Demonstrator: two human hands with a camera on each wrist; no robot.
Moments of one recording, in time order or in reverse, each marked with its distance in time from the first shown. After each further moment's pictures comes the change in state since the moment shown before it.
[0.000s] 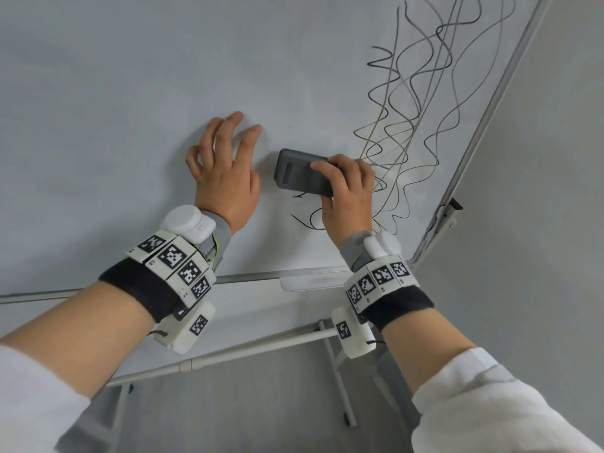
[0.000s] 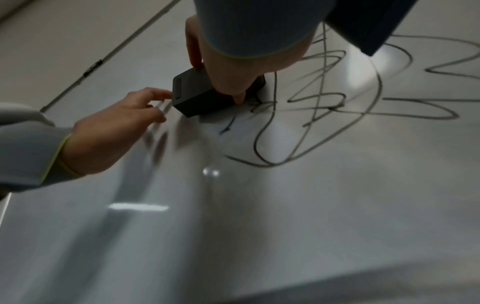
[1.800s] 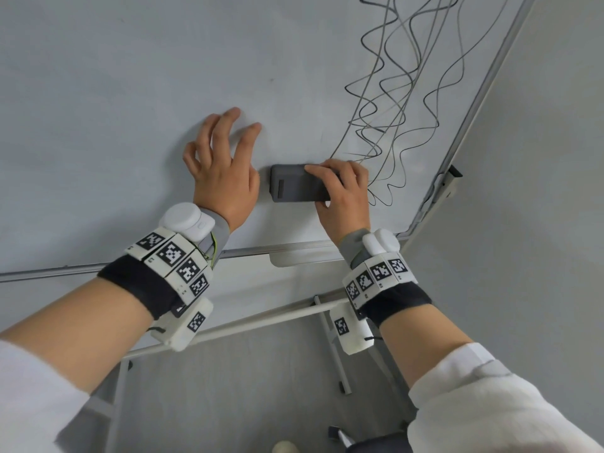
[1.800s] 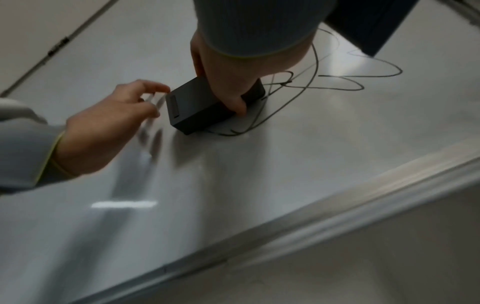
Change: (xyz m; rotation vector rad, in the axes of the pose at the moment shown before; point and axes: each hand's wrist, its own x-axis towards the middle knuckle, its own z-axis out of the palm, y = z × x) left_hand -0.036 0.014 0.031 -0.007 -0.025 0.016; right_hand -0.049 0.025 0.003 -0.005 -0.082 0.011
